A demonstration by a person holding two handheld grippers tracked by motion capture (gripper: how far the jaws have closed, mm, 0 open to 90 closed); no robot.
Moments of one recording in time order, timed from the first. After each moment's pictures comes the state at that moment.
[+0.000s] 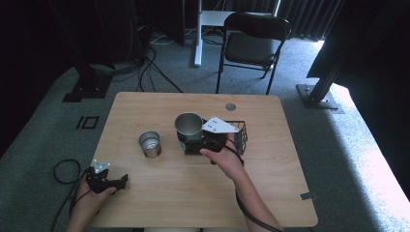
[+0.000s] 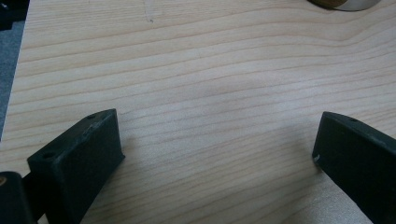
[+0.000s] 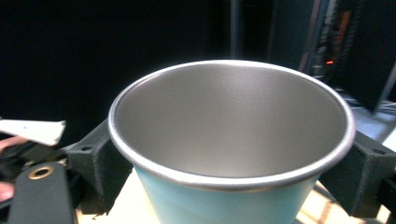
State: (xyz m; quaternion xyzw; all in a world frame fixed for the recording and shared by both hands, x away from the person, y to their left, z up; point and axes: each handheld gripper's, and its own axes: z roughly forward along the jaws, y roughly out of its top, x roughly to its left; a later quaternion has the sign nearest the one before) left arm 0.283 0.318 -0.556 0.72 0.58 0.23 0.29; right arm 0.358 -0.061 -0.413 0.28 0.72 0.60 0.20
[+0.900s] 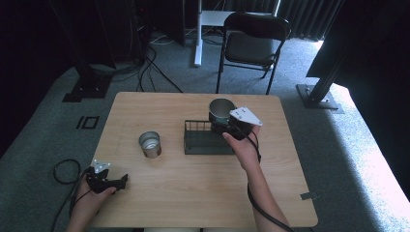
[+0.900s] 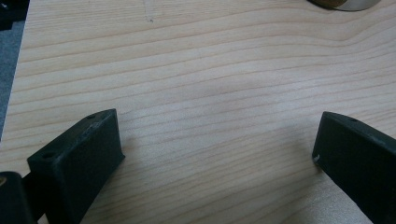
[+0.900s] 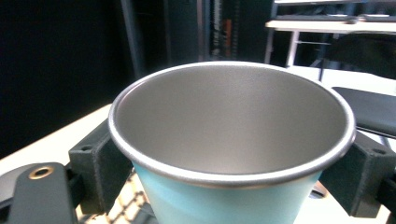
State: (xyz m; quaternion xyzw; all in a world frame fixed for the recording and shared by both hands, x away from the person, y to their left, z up) left arm 0.283 0.318 -0.556 0.72 0.58 0.23 0.29; right arm 0.395 -0.129 -0.415 0.41 0.65 0.55 0.32
